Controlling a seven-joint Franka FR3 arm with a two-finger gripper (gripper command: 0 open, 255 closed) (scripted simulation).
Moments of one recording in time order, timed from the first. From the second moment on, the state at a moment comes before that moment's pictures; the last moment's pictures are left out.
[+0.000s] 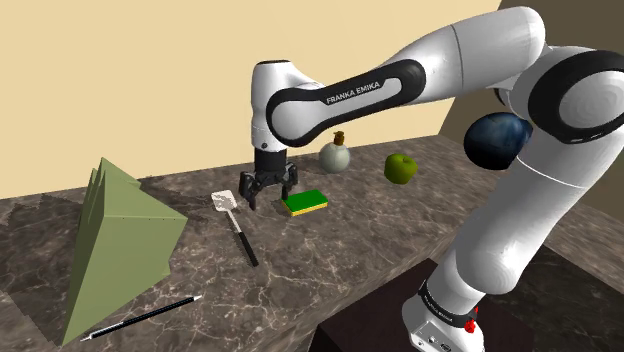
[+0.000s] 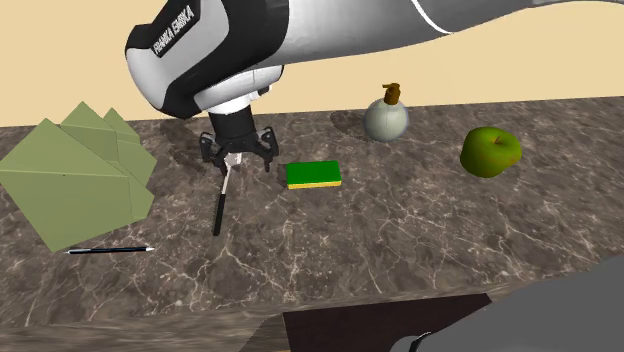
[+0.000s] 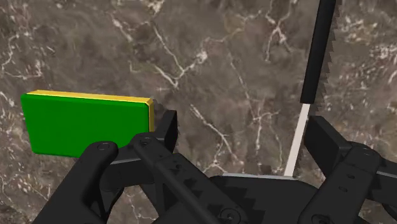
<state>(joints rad) 0.12 -0.02 0.37 -2.13 0.07 2.03 0.64</state>
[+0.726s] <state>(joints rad) 0.18 0.26 0.39 -1.94 -0.06 2.13 0.83</state>
